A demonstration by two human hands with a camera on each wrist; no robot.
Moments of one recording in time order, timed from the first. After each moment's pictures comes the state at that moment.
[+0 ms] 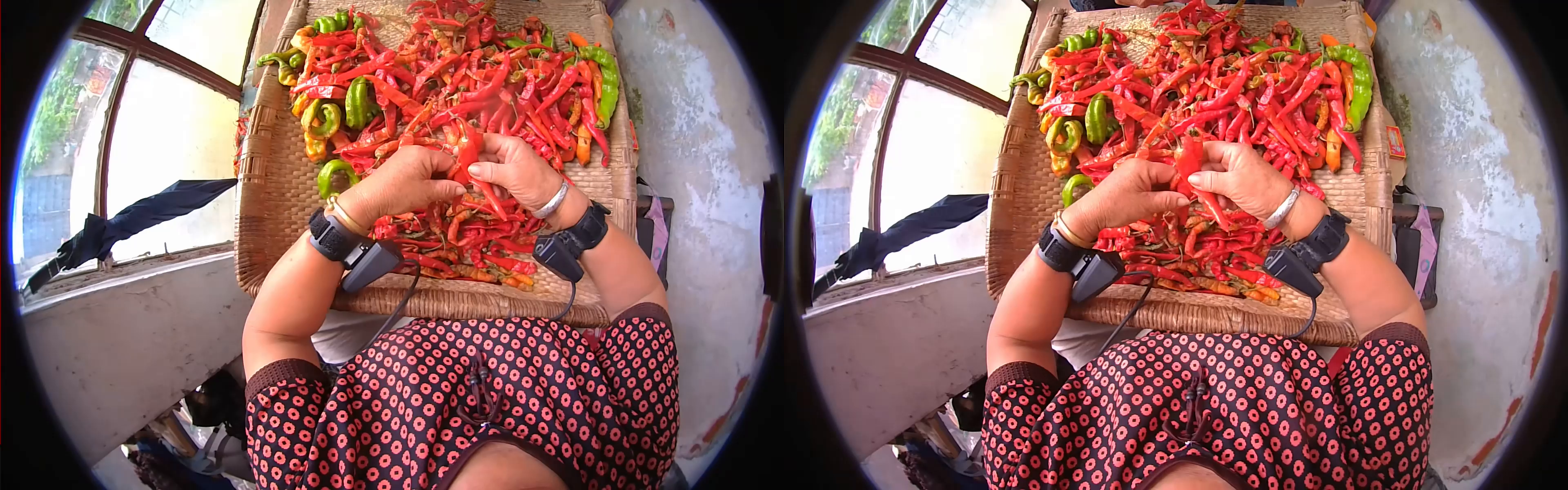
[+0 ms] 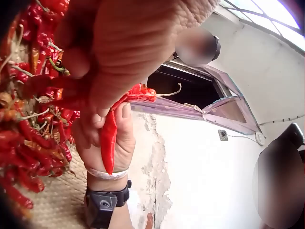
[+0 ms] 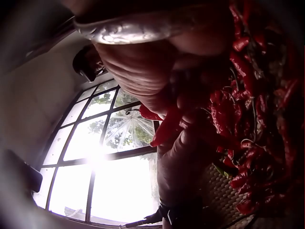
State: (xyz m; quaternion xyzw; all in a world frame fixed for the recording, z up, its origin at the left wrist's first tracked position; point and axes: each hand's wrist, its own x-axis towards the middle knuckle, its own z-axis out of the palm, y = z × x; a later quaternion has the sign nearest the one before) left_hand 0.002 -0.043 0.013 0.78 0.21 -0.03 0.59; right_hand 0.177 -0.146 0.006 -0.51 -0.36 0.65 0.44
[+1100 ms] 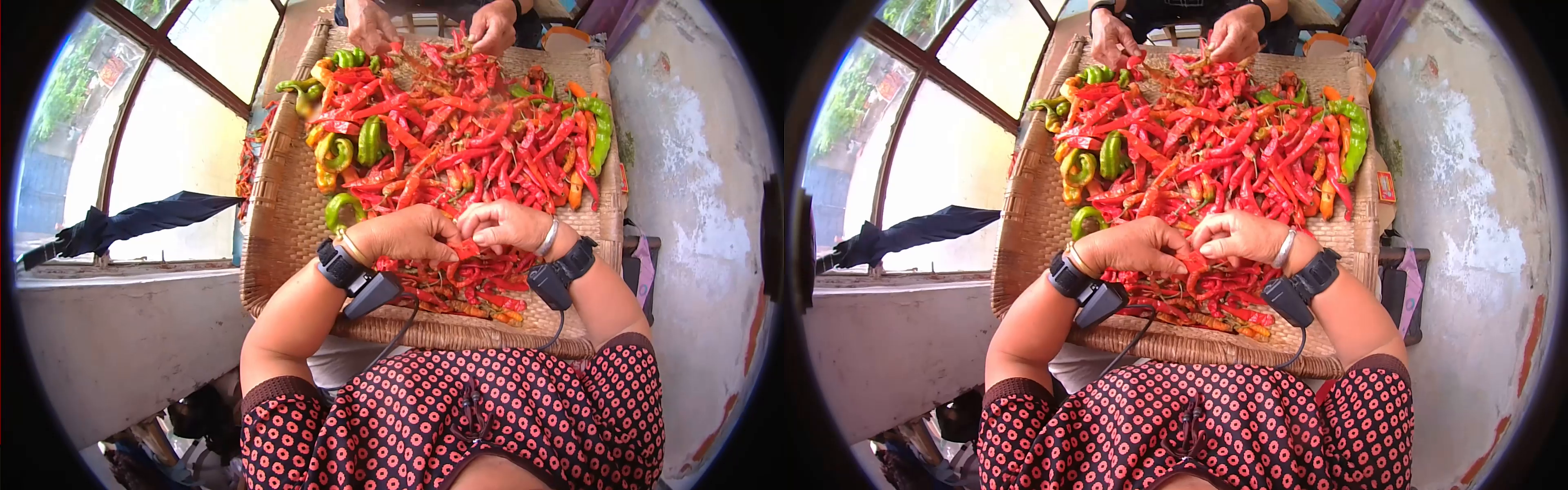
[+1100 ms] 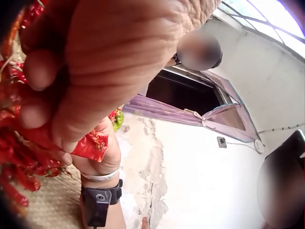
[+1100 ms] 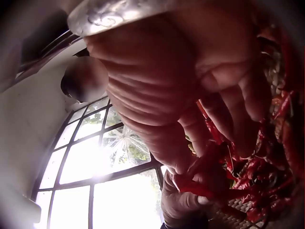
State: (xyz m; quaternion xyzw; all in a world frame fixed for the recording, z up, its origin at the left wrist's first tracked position) left_hand -0.004 -0.045 0.011 0.72 0.13 -0.17 0.65; right_hand 0.197 -0.145 -0.012 -0.44 -0.49 0.71 0.26
